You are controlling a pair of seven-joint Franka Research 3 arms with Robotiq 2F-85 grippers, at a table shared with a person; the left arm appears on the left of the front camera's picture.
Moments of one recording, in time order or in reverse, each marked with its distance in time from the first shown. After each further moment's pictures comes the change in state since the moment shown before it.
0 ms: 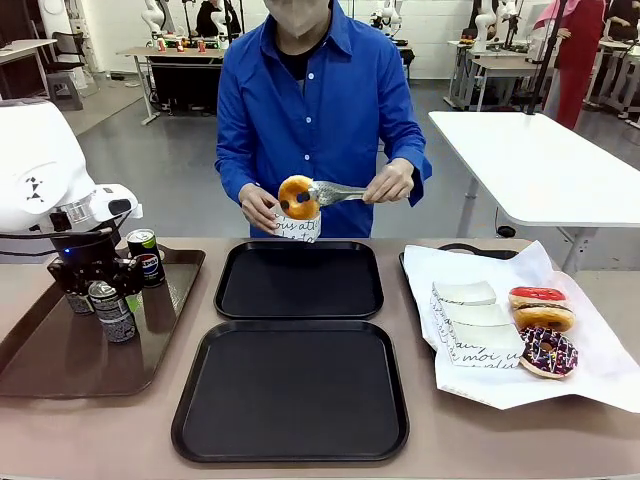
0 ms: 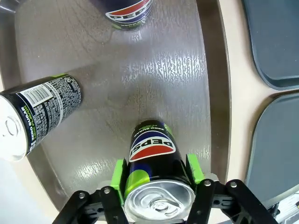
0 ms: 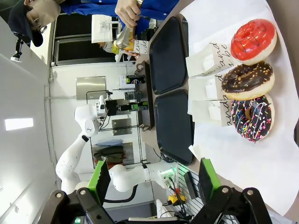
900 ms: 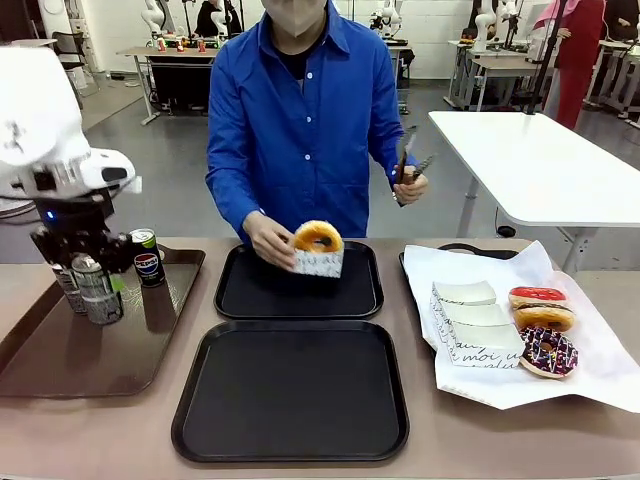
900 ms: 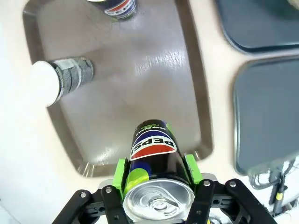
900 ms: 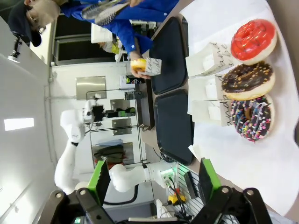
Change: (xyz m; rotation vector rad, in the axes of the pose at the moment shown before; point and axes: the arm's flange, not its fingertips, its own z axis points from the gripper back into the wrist) left arm -0.025 -0.029 0.093 0.076 0.029 -0.096; right arm 0.000 0.000 0.000 0.000 0.001 0.000
